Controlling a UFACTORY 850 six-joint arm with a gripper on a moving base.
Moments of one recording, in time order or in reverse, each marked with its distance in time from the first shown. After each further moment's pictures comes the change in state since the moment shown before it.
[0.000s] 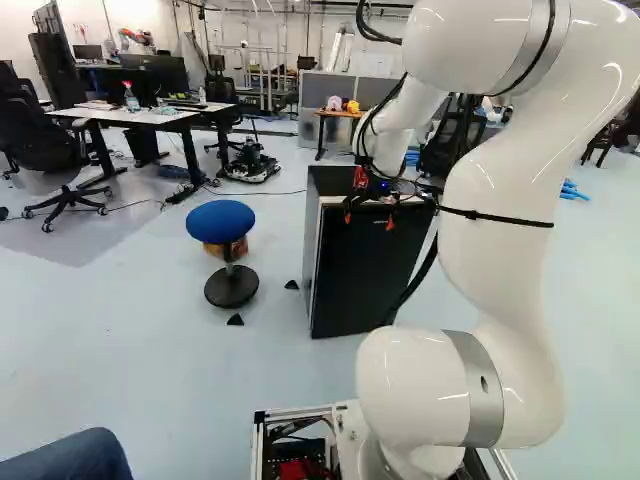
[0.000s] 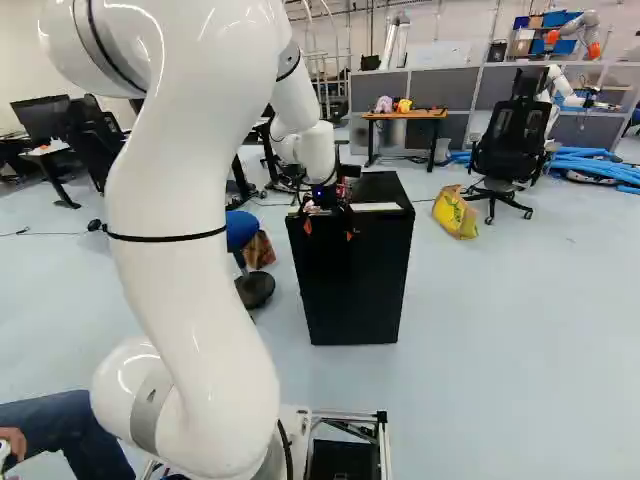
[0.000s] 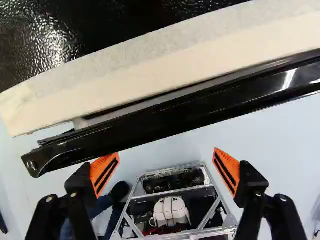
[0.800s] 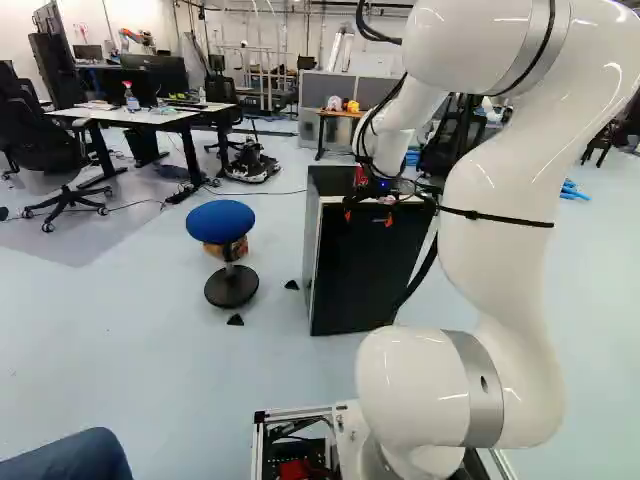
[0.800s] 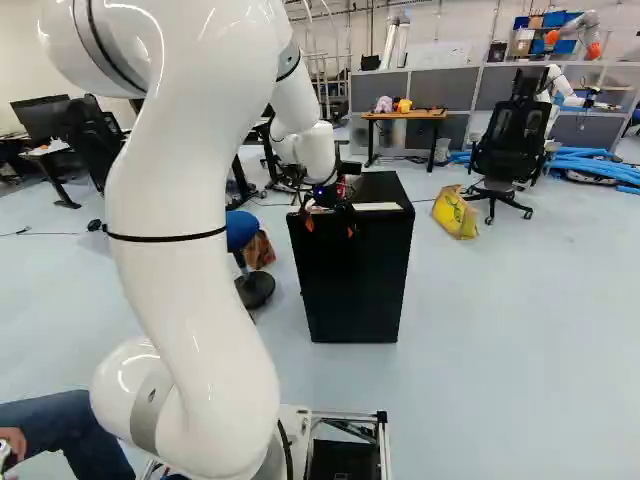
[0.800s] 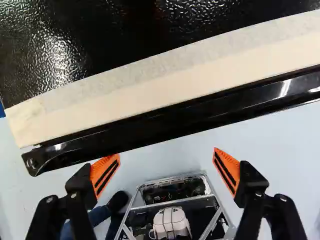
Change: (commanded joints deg) arm 0.0 0.0 0.0 0.0 3.7 0.0
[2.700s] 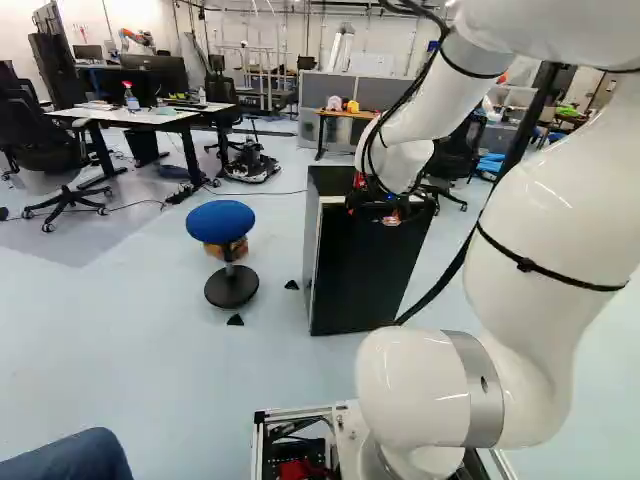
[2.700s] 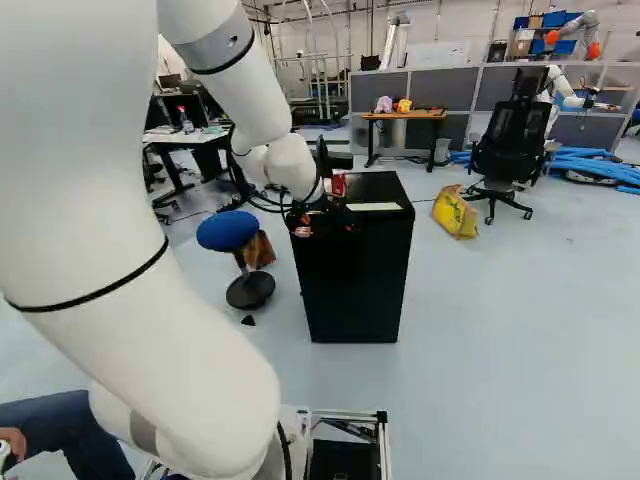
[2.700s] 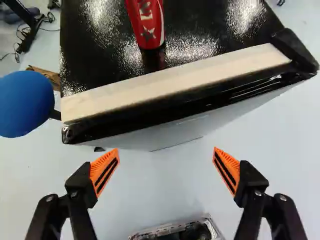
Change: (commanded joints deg) arm 0.7 20.1 24.0 0.0 28.6 0.0
